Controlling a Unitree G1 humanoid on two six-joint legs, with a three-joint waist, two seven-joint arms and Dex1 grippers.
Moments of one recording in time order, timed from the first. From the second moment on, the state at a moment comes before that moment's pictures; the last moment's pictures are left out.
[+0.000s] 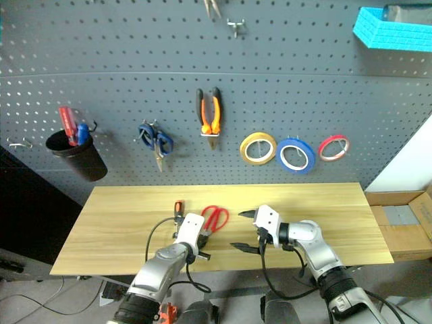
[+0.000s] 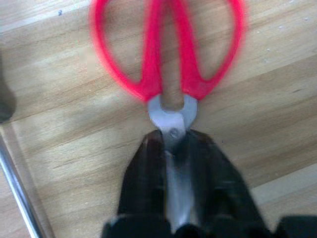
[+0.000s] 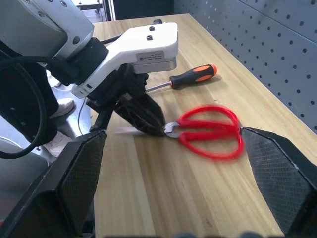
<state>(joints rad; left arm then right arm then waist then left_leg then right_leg) -0.15 0.16 -0.17 0.13 0.00 0.70 -0.17 -0.33 -0.33 0.33 0.33 0.10 -0.14 0.98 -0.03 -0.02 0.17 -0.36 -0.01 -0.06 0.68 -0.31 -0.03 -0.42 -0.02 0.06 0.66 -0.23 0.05</state>
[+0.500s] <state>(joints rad) -0.07 0.29 -0.19 0.02 0.08 0.46 -0.19 -0.33 -0.33 0.28 0.29 0.14 -0.13 0.98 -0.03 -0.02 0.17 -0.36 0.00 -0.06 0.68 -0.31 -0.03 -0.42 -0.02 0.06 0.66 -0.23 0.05</state>
